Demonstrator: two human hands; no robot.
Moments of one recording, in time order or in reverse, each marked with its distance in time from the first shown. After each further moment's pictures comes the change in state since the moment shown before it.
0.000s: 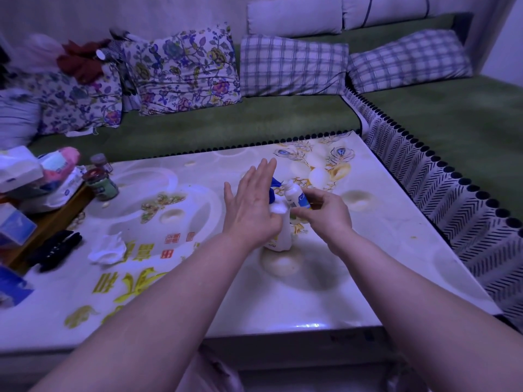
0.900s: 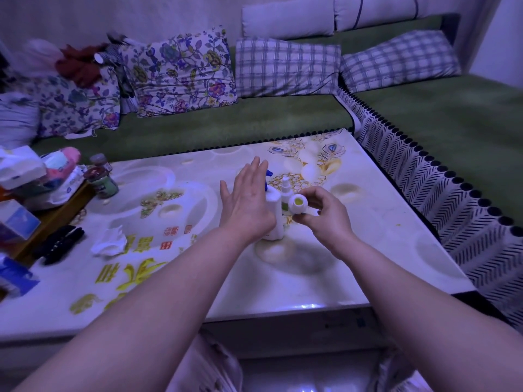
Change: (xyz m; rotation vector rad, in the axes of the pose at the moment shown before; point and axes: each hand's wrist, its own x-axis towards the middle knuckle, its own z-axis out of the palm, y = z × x) left_hand -0.021 0.019 -0.005 0.080 -0.026 -0.035; right_hand -0.050 0.000 -0.028 0.074 -0.033 -0.195
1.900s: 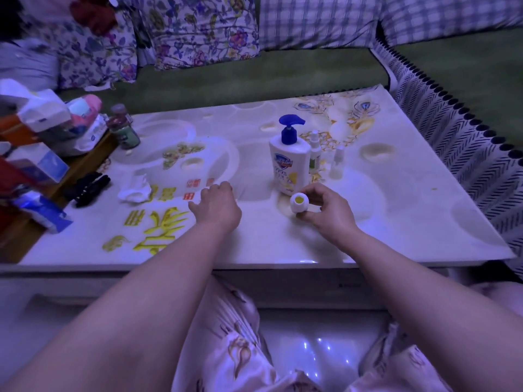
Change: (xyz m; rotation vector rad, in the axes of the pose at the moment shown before) left_hand -0.057 -0.102 0.030 0.231 -0.198 -0.549; right_hand -0.043 0.043 0.050 -0.185 -0.173 0.064
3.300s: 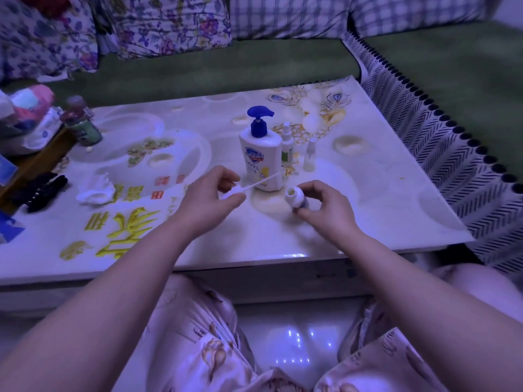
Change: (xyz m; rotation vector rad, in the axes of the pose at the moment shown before) left_hand -0.030 0.016 -0.022 -0.667 -0.071 0.410; right_hand -0.018 0.015 -0.036 -0.048 0.089 0.052
